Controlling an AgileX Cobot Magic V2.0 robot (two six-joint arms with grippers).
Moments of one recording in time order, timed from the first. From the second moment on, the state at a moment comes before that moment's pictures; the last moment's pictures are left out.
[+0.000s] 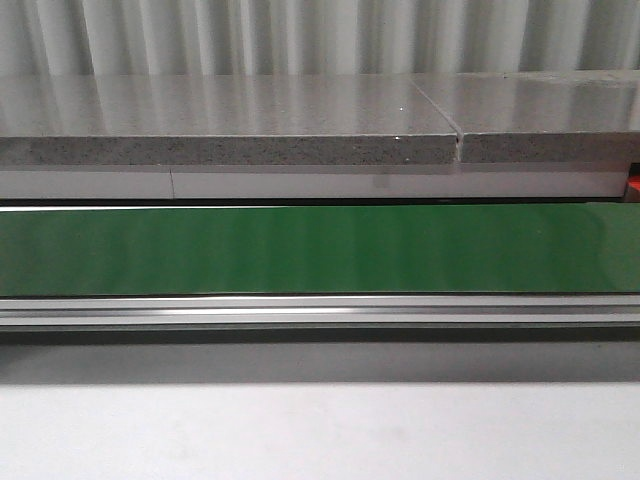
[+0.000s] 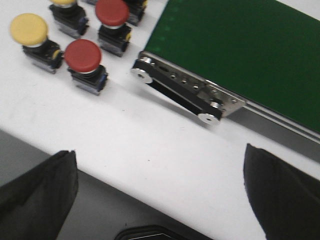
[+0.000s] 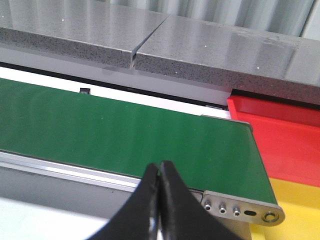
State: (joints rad) left arm -0.03 0.61 -0.68 0.17 1.06 -0.57; right arm 0.07 -0.01 0.03 -0.09 0.15 0.01
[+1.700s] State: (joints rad) left arm 0.42 1.47 -0.81 0.15 0.73 -0.43; right arm 0.07 -0.01 0.03 -0.09 0.15 0.01
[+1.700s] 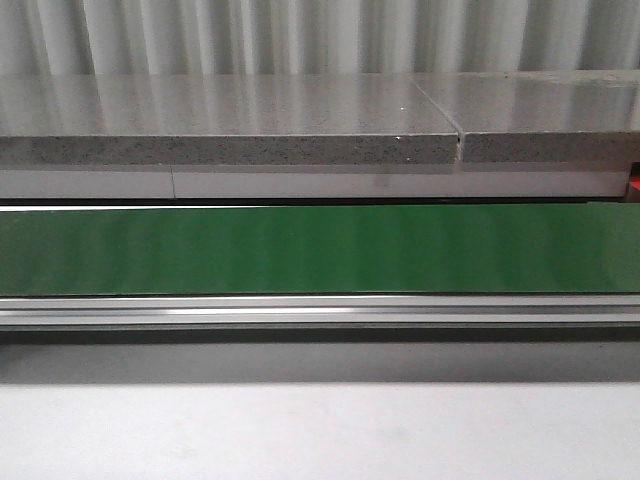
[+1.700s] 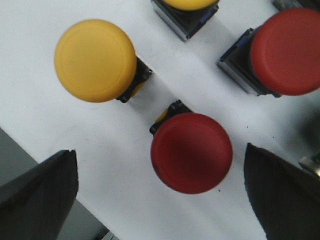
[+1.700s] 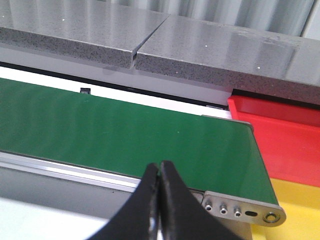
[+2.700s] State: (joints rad) left arm 0.37 1.27 -0.81 0.18 0.80 -0.38; right arm 0.07 -0.01 0.03 -0.09 0.15 0.01
